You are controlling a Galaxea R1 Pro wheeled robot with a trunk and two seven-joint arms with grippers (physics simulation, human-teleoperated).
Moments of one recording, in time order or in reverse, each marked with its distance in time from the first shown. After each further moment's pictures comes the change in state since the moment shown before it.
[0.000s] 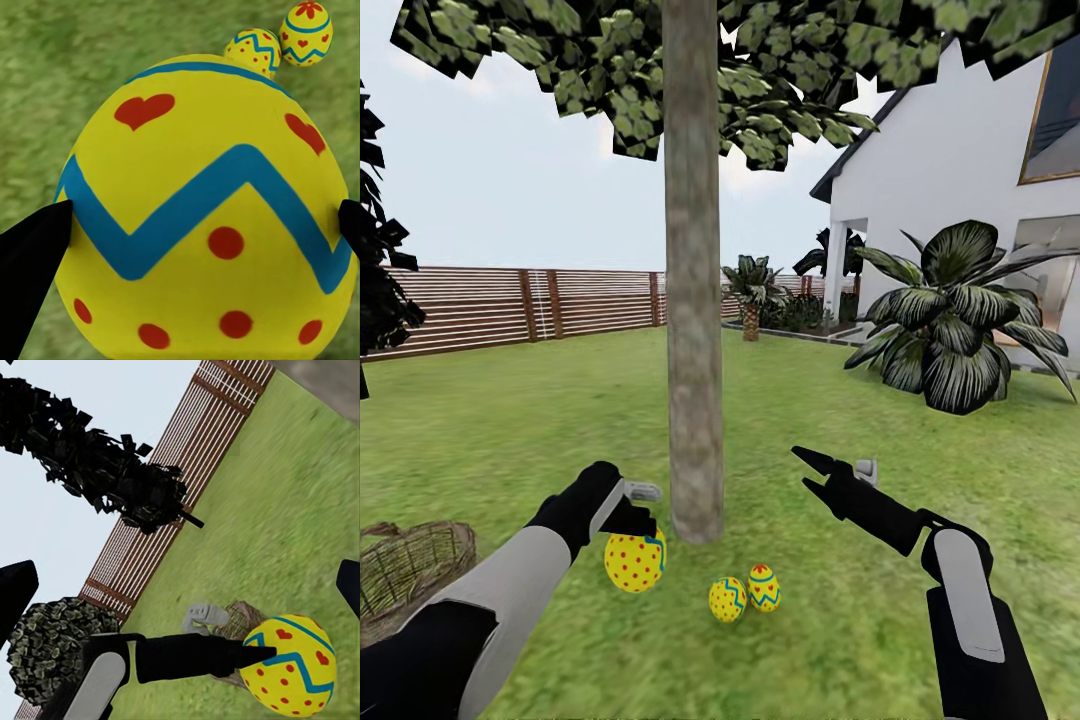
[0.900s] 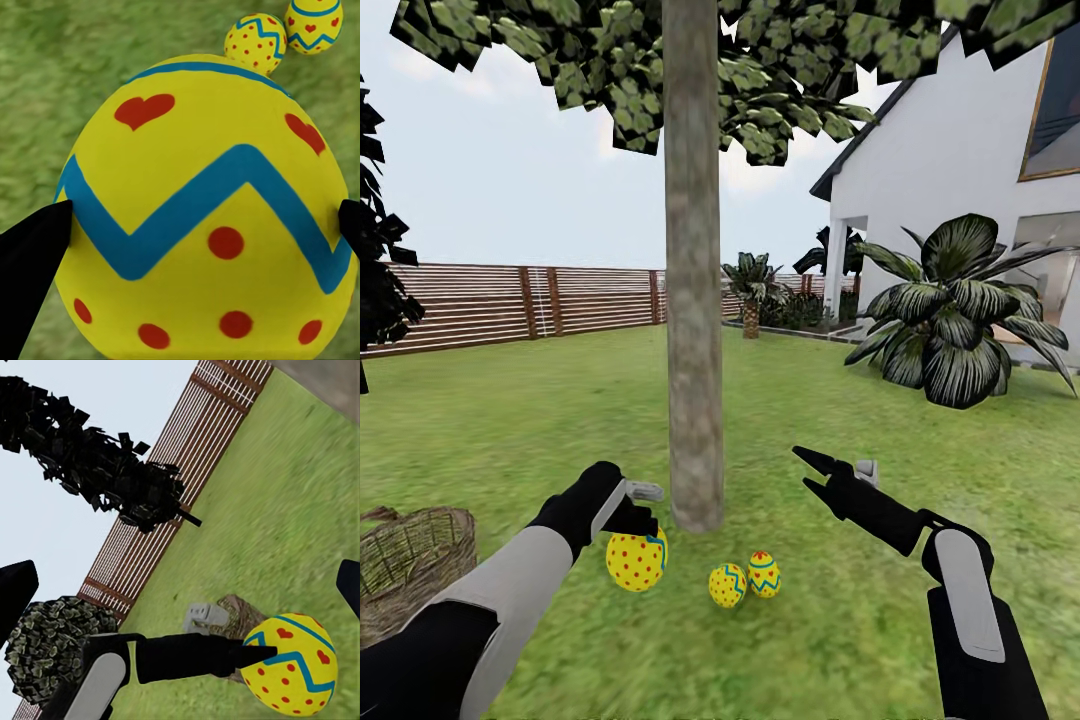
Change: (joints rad) left arm 0.000 -0.005 -0.005 0.000 -0.001 -0.008 0.002; right arm 0.000 -0.002 -0.002 0.002 -0.002 0.000 0.001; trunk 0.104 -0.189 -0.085
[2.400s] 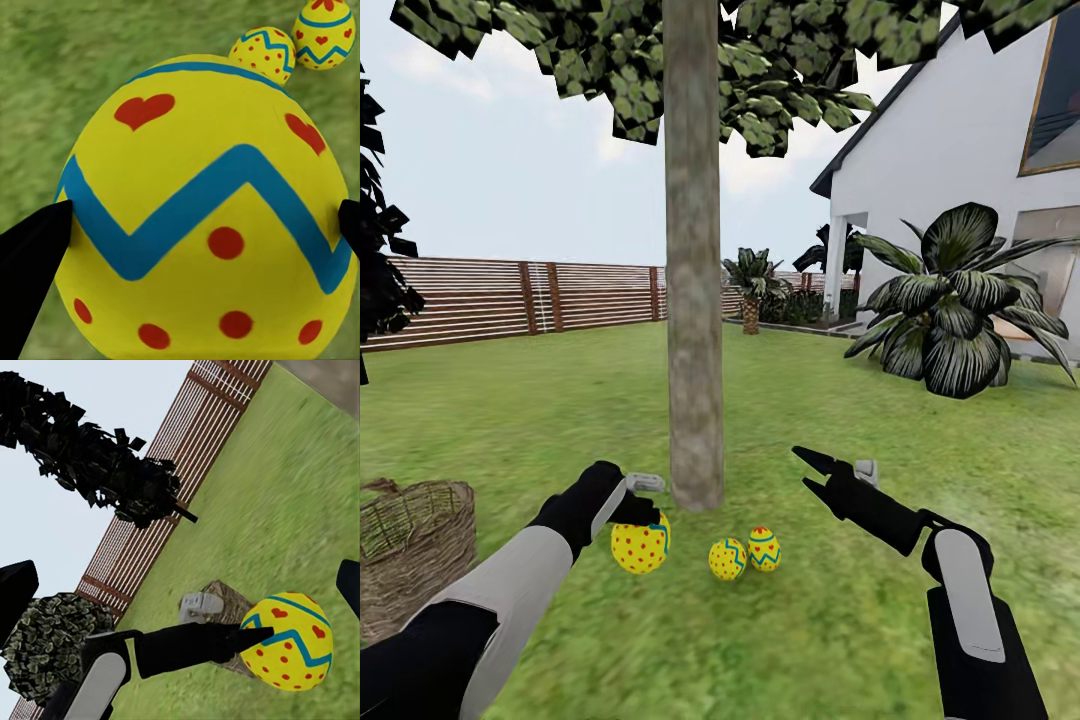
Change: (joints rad) left arm 0.000 0.000 -0.002 -0.003 -0.002 -0.114 0.008; right arm 0.000 0.000 0.000 0.000 -0.001 0.000 0.000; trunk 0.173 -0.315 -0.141
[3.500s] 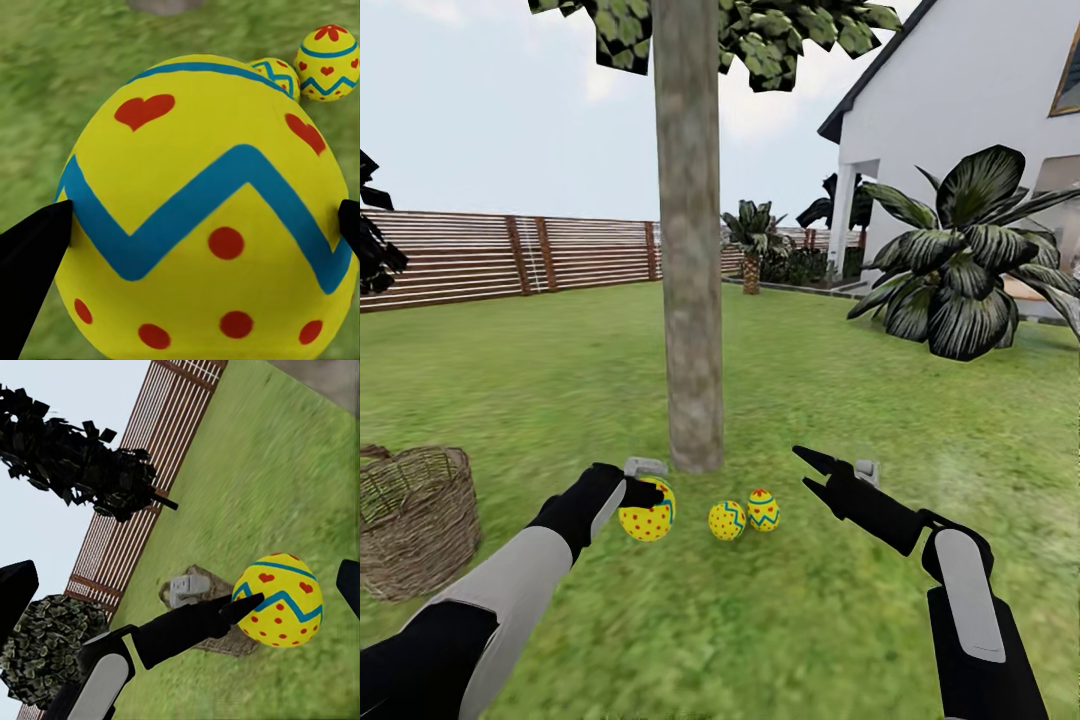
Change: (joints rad) left arm 0.001 0.002 -0.002 0.004 -0.005 -0.236 0.004; right arm 0.000 0.000 0.000 0.000 -0.003 0.000 0.000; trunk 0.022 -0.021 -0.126
